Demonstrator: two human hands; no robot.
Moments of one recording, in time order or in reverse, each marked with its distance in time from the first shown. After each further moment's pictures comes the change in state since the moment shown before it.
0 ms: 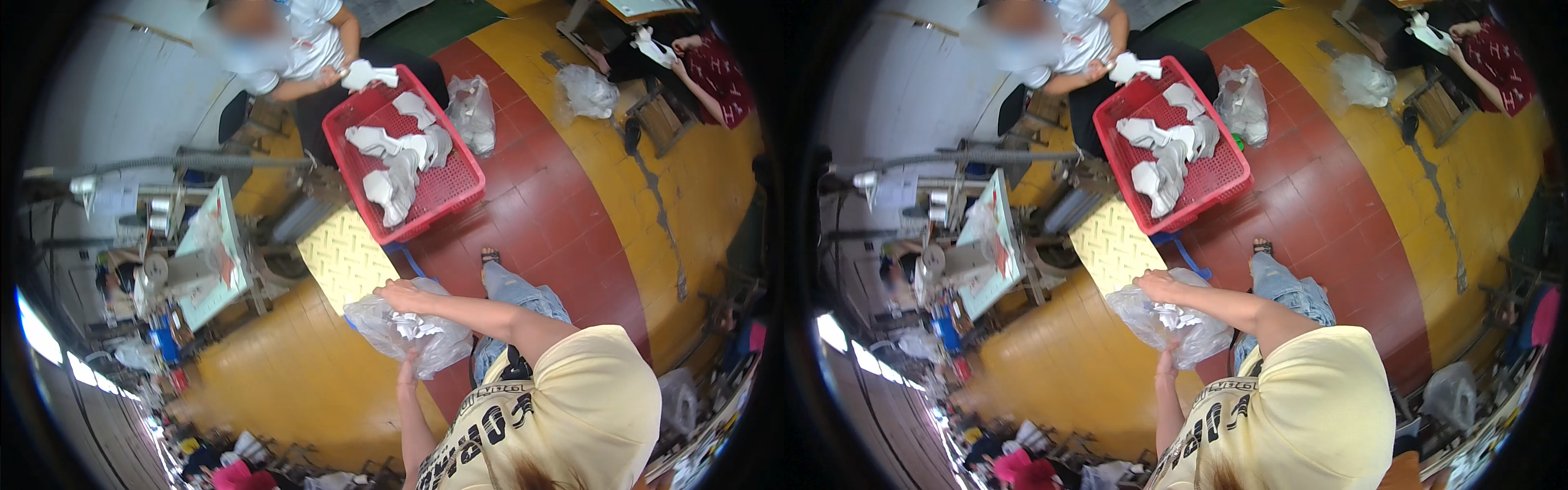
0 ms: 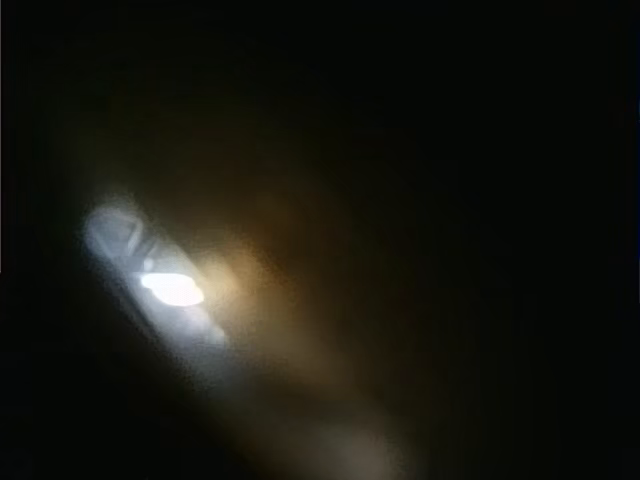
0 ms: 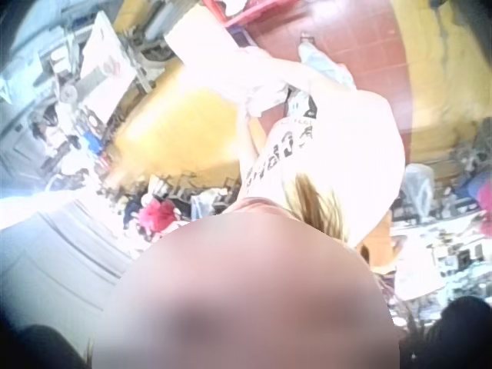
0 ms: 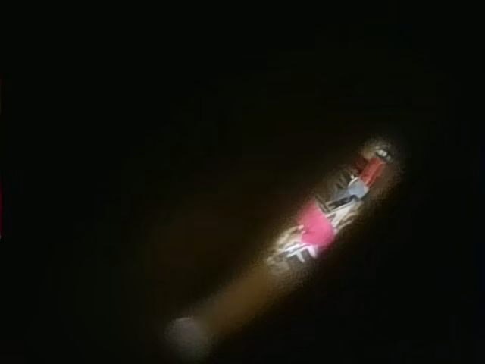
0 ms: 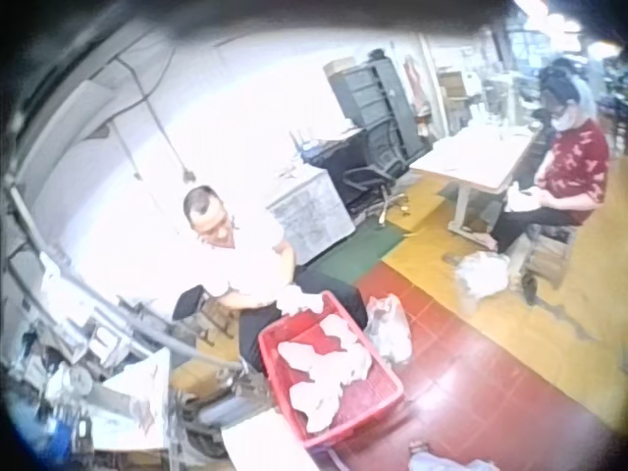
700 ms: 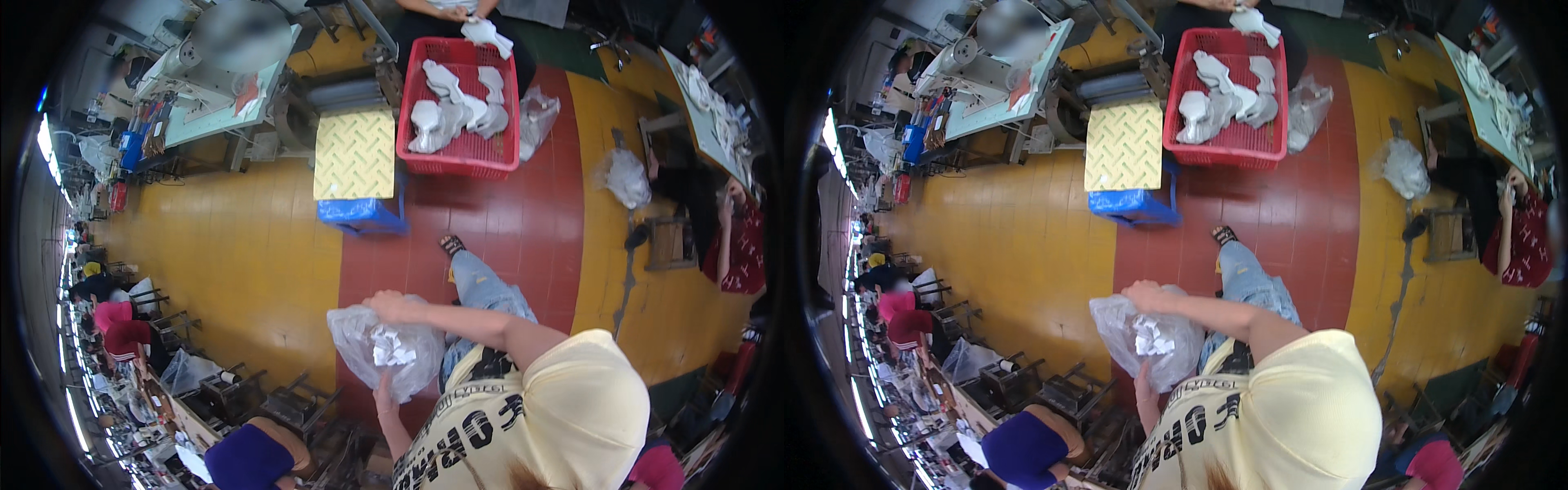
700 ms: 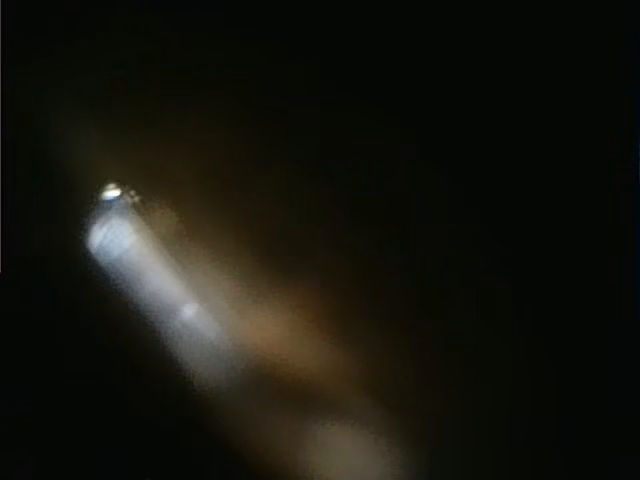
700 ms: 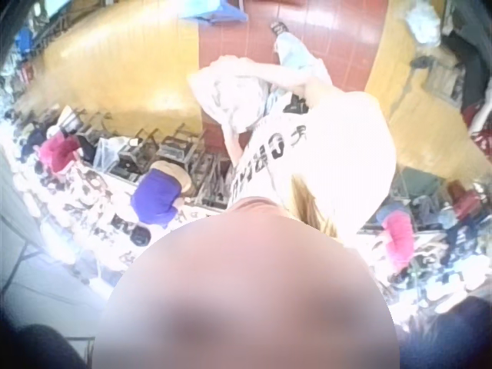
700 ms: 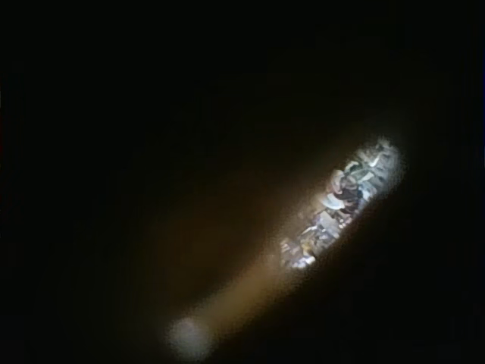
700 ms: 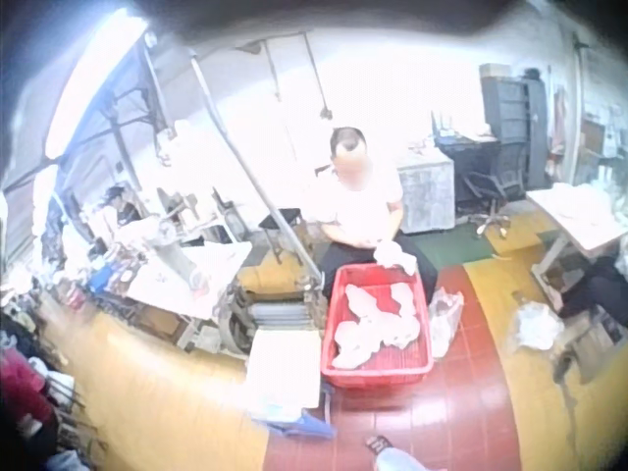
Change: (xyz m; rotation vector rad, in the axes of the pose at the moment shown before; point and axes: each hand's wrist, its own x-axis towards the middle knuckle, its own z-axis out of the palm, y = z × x) left_hand -0.204 -0.274 0.083 -0.930 0.406 0.077; right_hand -0.179 -0.070 0.103 -0.136 -0.641 -0.190
